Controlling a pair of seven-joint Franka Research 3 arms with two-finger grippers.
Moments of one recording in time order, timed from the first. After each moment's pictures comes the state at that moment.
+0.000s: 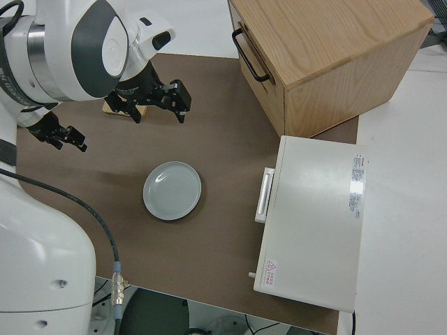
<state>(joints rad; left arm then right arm) -0.42 0.22 -0.09 -1.81 -0.15 1.95 -0.41 0.03 0.00 0.09 -1.47 0.00 1.39 0.03</state>
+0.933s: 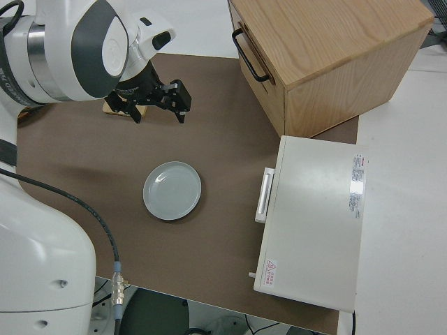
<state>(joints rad) -0.13 0.06 -0.08 -1.69 -0.03 1.68 -0.08 0.03 0.00 0.09 -1.47 0.00 1.39 0.03</state>
